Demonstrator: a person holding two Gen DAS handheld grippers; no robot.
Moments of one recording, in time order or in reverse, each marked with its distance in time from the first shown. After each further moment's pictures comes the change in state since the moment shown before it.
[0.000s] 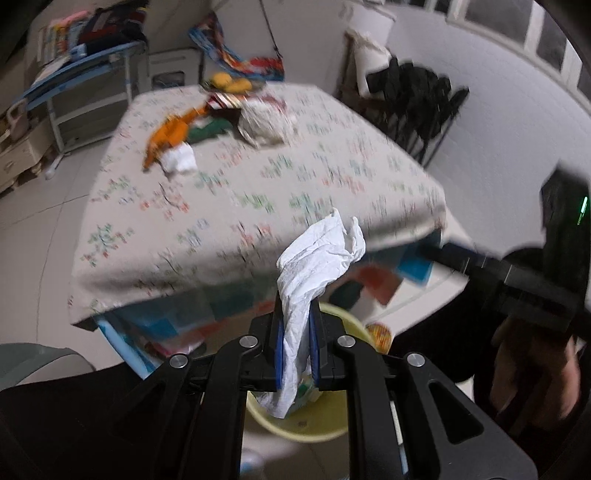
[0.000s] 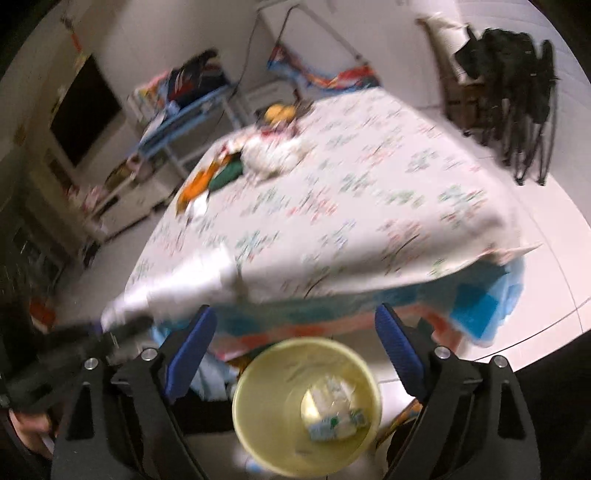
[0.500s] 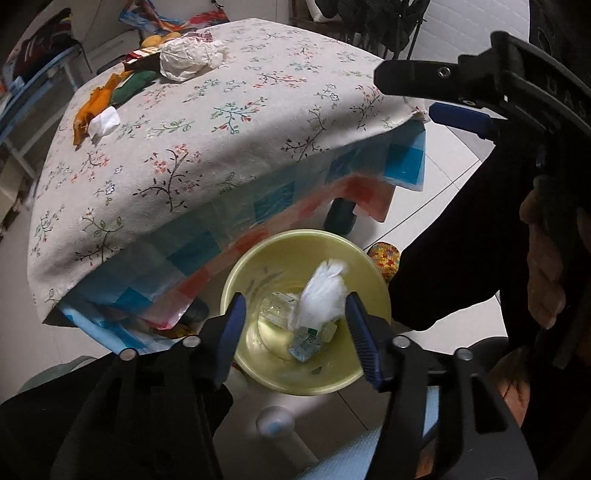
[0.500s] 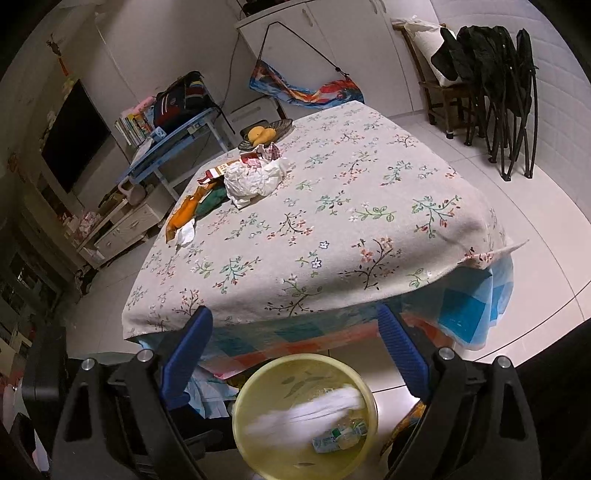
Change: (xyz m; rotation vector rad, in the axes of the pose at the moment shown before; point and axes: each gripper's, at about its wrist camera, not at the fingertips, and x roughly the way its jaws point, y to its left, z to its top) left arm 0.040 -0.042 -0.033 0.218 0.228 0.021; right arm -0.005 -0.014 0.003 0.052 -0.030 -0.009
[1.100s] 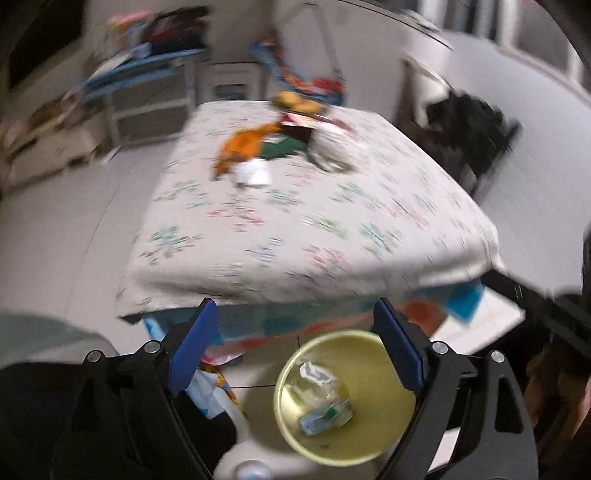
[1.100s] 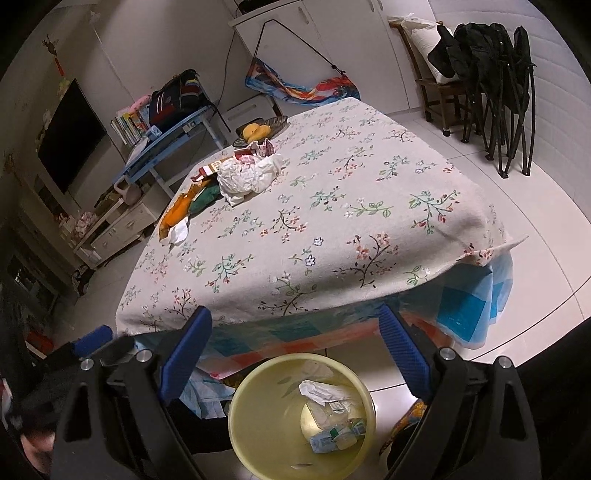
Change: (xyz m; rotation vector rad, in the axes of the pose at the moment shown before) left arm -0.054 0.082 0.007 -0.432 -0.326 0.162; right arm 0.003 -0.001 -0.002 -0.005 0.008 -0.011
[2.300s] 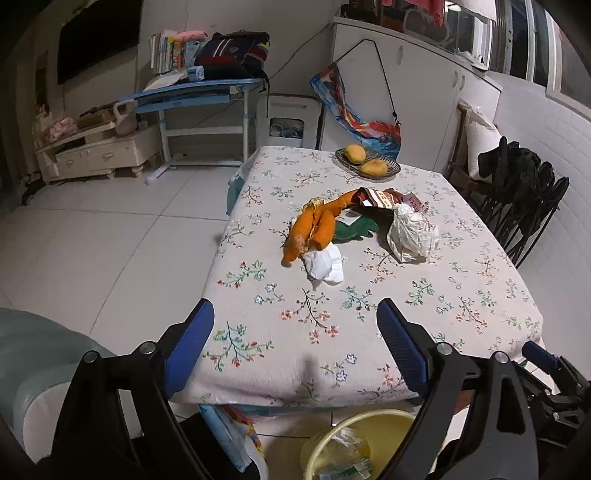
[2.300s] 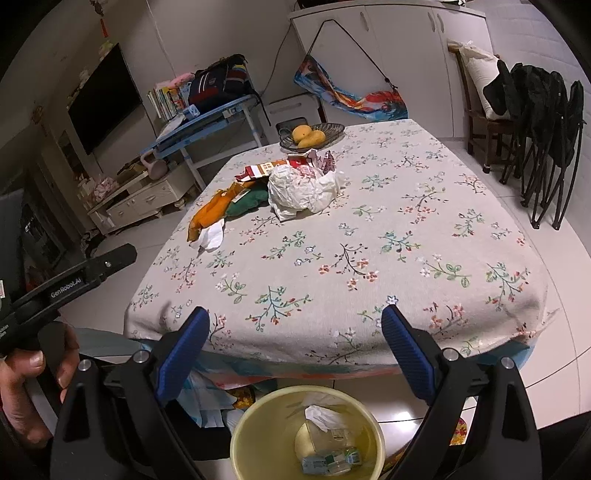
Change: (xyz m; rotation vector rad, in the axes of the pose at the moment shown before) left arm 0.013 0.031 0.072 -0.066 -0.136 0.173; right arm 0.029 0.050 0.028 -0.186 0.000 0.055
